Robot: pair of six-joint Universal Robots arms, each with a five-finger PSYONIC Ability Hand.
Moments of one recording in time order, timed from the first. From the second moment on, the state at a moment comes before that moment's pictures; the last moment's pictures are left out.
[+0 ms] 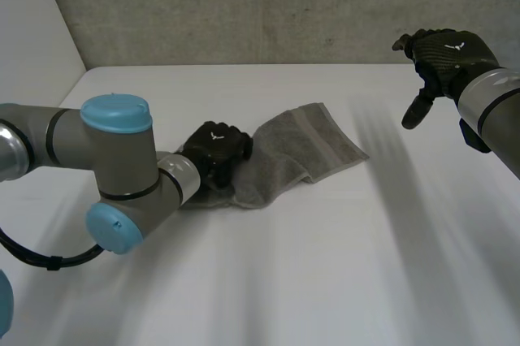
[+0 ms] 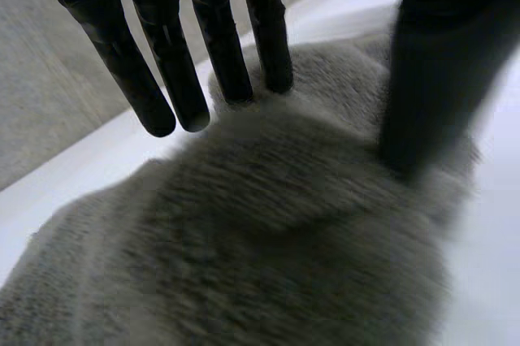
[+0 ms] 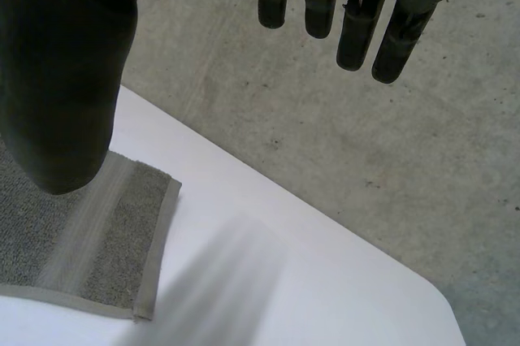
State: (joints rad) left arm 4.21 -2.31 -1.18 3.15 -1.34 3.45; right arm 1.85 -1.26 1.24 0.16 1.50 2.91; left_hand 0.98 0.96 0.97 0.99 0.95; right_hand 0.18 0.24 0.24 0.25 0.06
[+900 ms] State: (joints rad) left arm 4.14 -1.75 -1.57 3.20 -1.40 3.22; right arm 1.97 -1.11 1.28 0.19 1.49 2.70; left_hand 0.56 0.57 0.57 0.56 0.56; right_hand 0.18 0.24 0.24 0.25 0.06
